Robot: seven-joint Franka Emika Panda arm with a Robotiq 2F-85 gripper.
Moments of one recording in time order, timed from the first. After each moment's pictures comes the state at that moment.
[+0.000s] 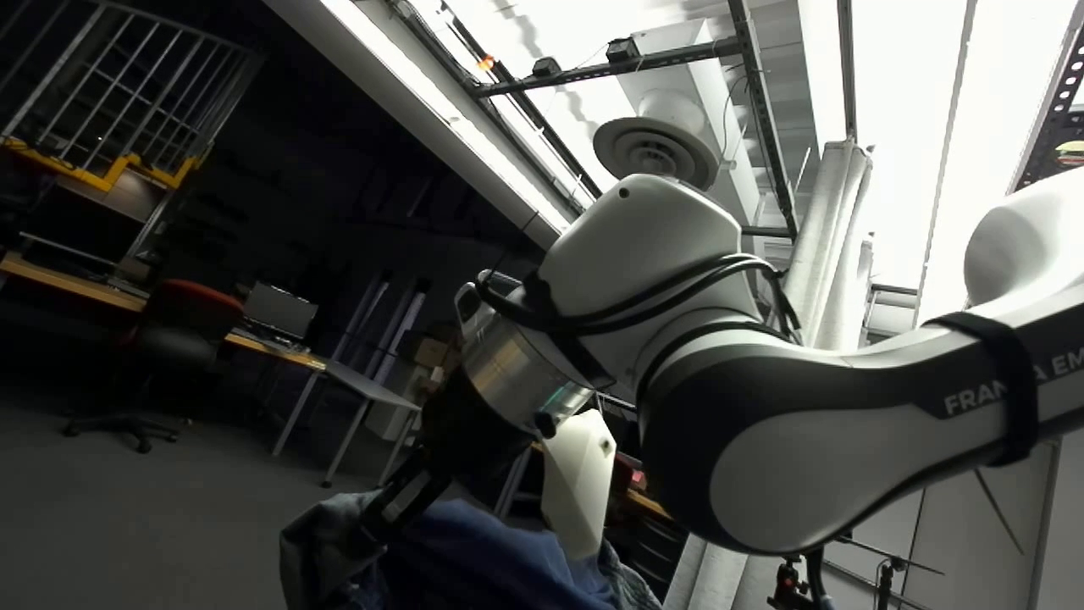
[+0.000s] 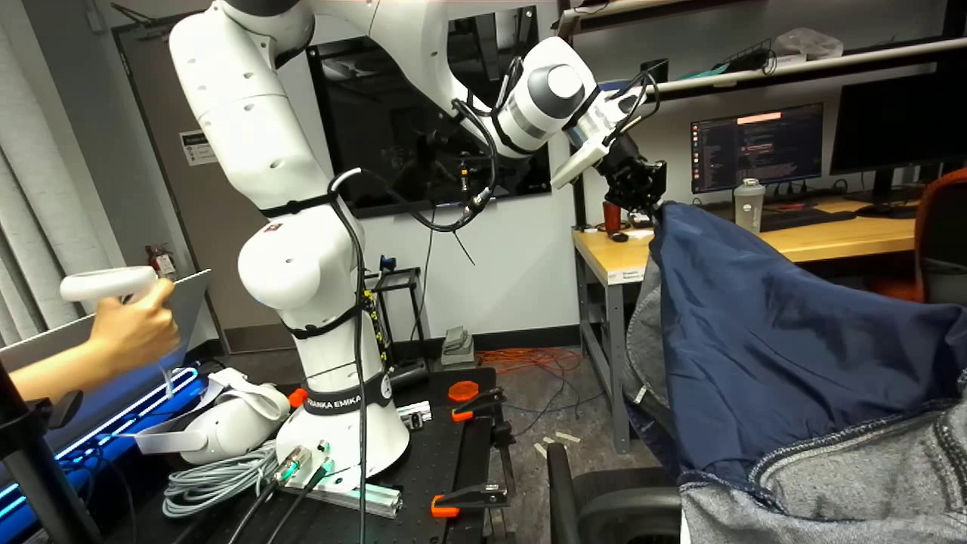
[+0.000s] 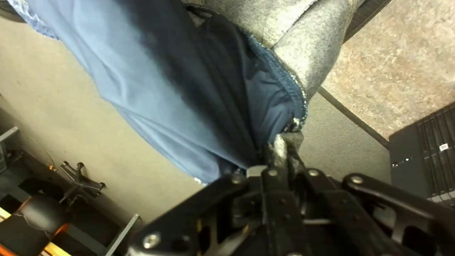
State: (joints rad) arm 0.11 -0.20 0.30 -2.41 -0.53 2.64 0.16
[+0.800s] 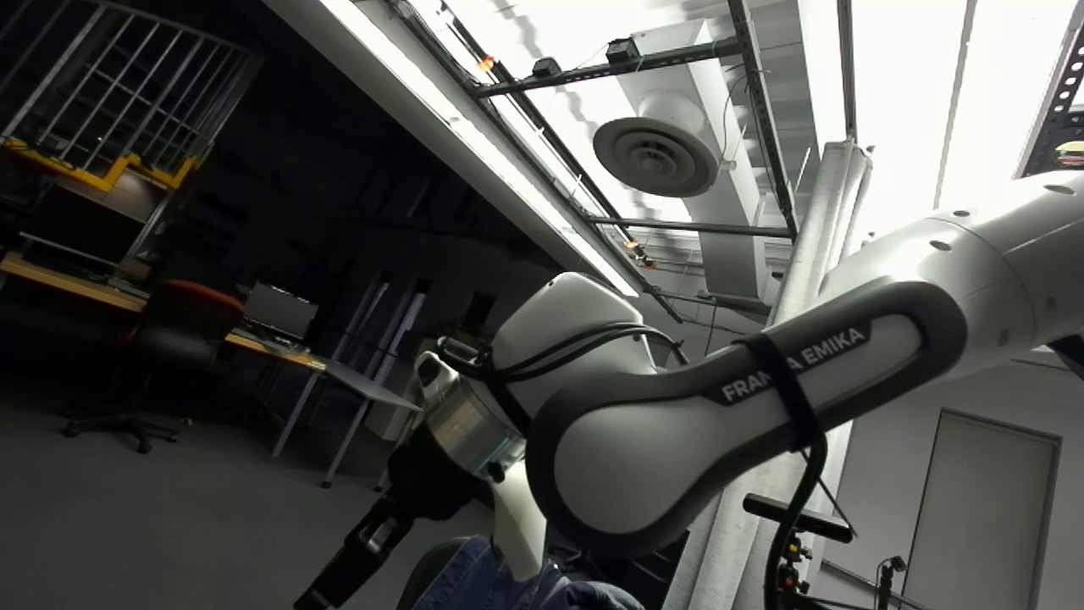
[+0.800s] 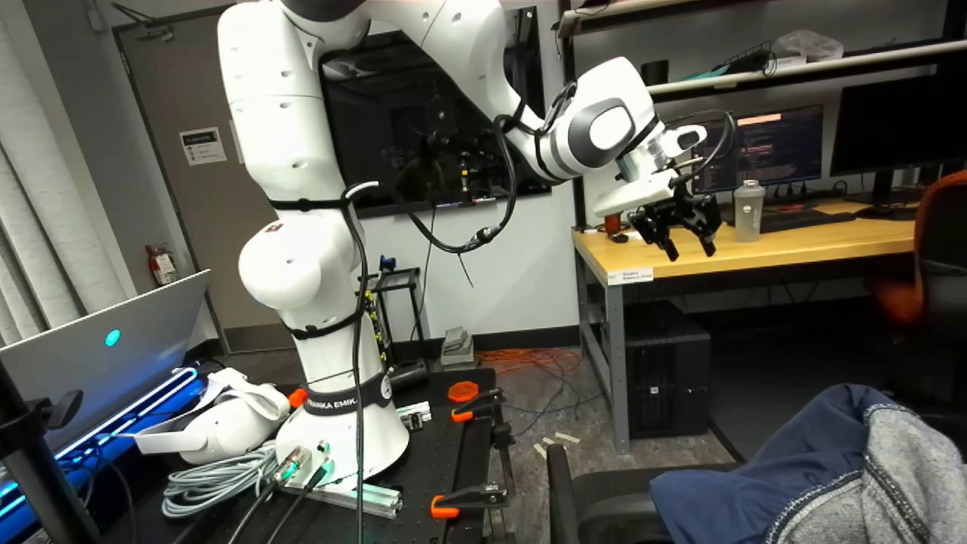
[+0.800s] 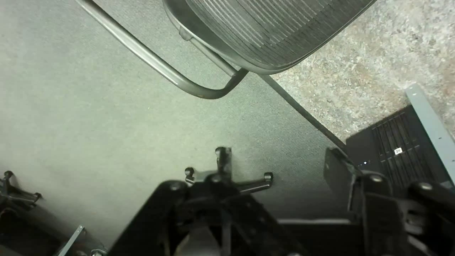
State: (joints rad) arm 0.11 0.02 0.18 -2.34 -0.24 2.79 -0.26
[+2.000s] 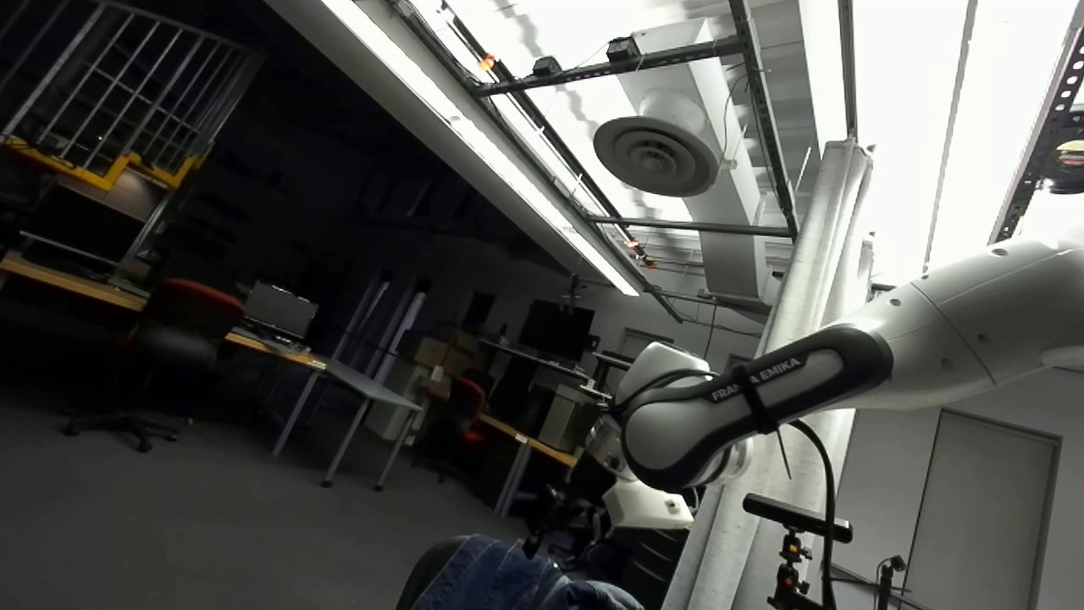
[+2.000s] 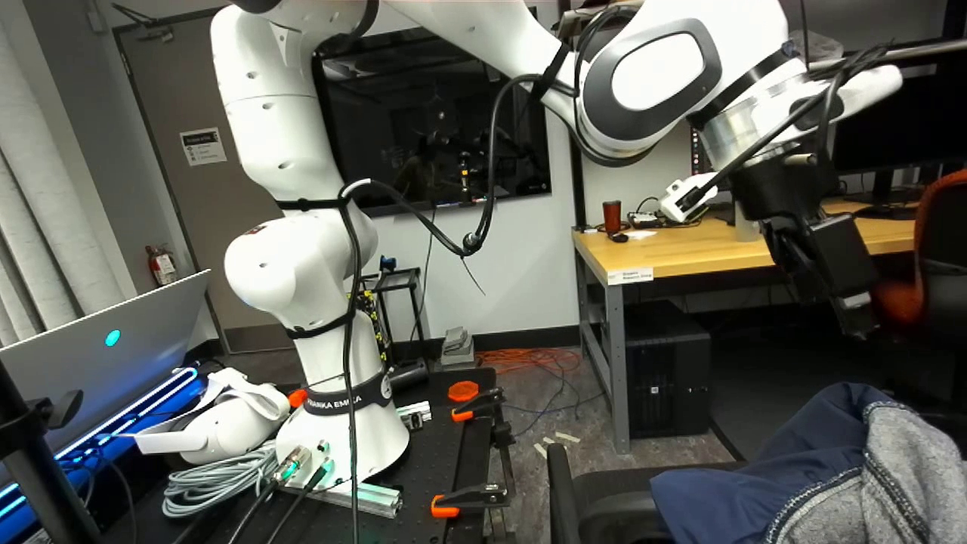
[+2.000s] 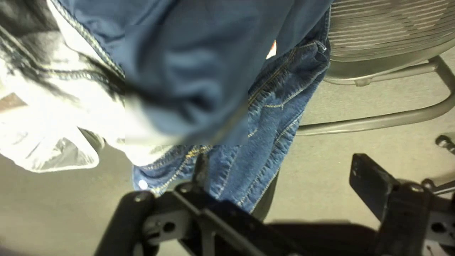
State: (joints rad) arm -0.13 -0.01 -0.13 -2.29 -0.24 2.63 0.17
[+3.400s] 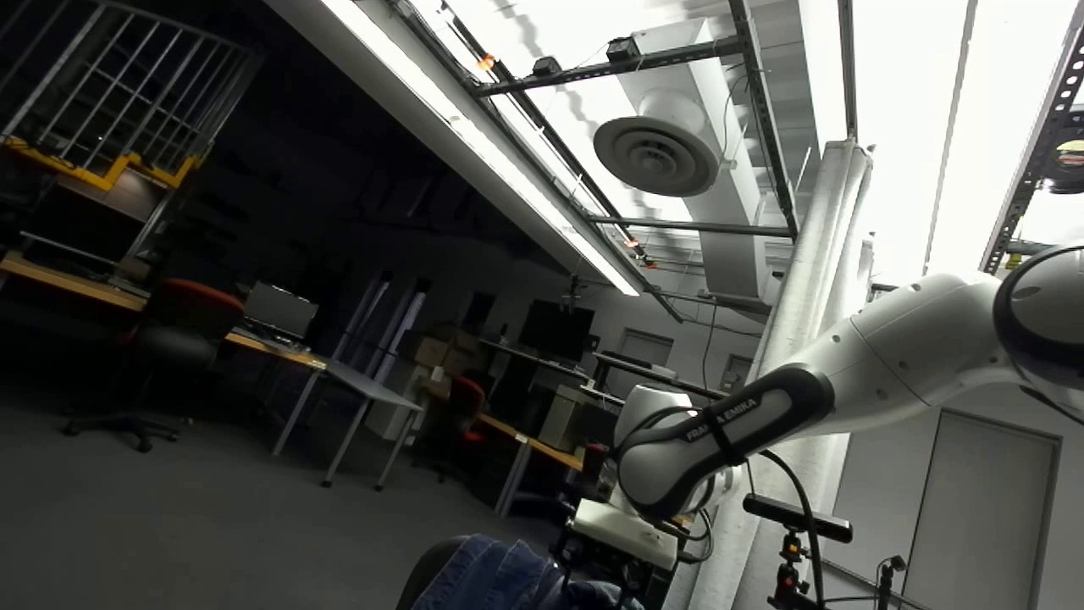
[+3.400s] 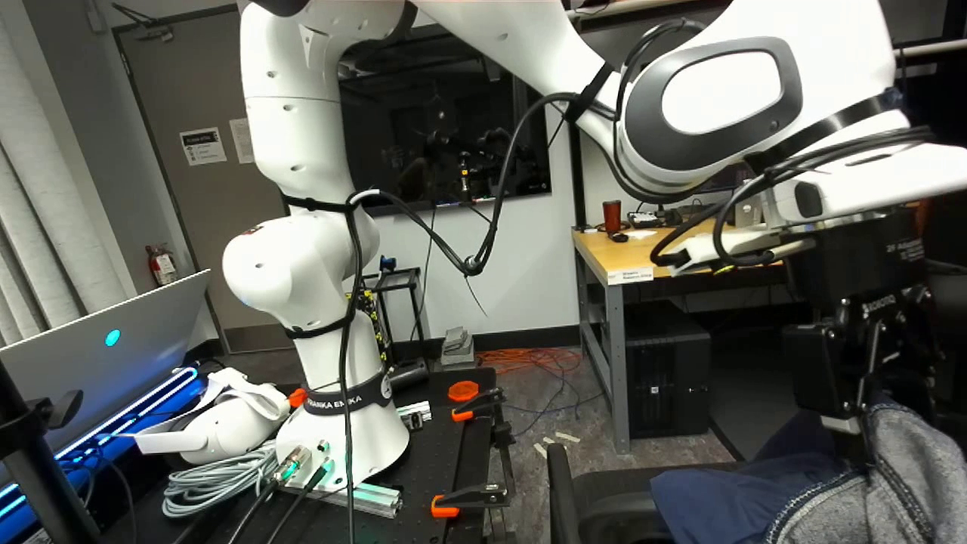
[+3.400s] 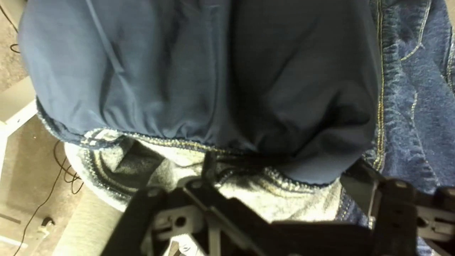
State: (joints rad) arm -0.17 0.16 -0.23 -2.17 -0.34 2.52 0.93
